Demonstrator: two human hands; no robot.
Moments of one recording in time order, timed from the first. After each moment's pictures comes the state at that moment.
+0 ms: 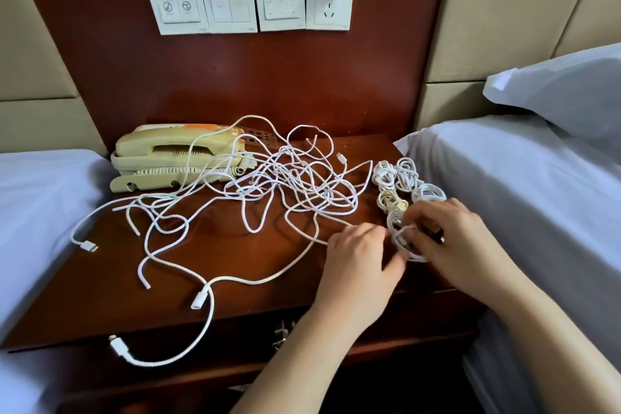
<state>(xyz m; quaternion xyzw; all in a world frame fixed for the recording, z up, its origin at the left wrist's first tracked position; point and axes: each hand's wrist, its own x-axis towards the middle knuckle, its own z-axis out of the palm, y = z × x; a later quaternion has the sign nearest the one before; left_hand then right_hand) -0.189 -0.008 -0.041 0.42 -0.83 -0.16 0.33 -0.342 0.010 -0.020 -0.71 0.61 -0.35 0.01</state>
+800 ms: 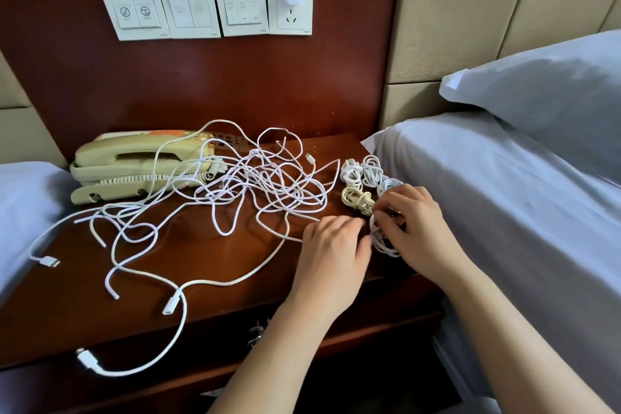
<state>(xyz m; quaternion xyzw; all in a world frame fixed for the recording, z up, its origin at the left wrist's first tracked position) -0.194 -0.009 -0.038 0.41 -0.86 -0.11 0.29 -0.348 0.005 -0.032 -0.68 0.63 -0.37 -0.04</state>
